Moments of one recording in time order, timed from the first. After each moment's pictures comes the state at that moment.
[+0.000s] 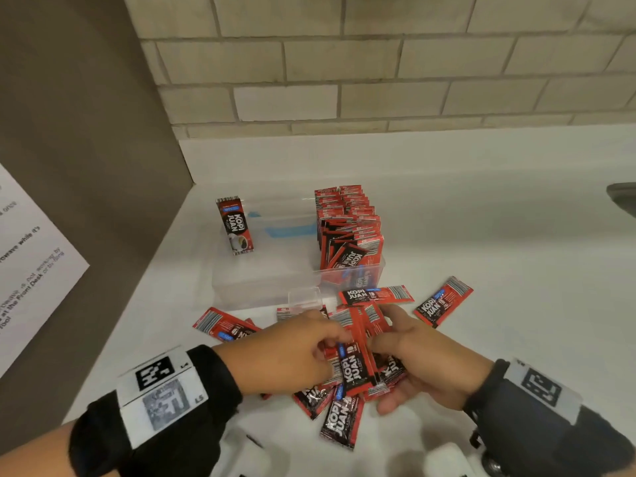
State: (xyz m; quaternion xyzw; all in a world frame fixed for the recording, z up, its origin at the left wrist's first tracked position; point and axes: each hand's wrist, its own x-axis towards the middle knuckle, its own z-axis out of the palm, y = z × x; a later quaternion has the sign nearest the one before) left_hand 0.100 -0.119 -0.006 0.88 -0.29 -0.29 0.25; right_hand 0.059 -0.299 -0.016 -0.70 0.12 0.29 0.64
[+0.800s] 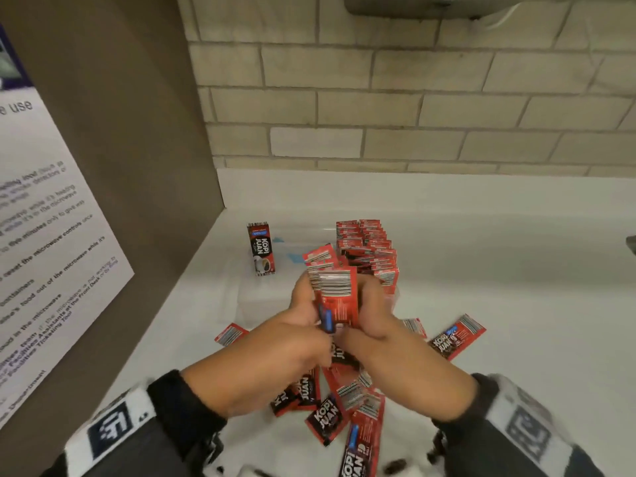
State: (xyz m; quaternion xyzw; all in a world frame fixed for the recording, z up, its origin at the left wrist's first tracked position) left_hand 0.074 -0.106 0.041 0.61 -0.18 -0.26 0.72; right_hand 0.062 -0.258 0.032 -0.79 -0.17 0.09 0.58
